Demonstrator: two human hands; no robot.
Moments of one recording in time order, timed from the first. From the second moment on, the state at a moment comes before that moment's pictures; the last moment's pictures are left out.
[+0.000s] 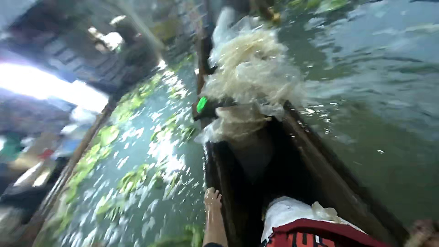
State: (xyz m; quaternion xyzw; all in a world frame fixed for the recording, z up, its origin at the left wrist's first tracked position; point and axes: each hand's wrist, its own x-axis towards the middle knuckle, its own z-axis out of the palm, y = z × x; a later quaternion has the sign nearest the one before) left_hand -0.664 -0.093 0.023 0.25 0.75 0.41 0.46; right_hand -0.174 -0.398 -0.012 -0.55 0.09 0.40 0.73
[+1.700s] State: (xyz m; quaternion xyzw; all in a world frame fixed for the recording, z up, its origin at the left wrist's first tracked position) left_hand 0.219 -0.181 -0.168 0.57 0.25 -0.26 0.74; right_hand -0.152 -0.418 -0.032 -0.56 0.58 0.27 0.53
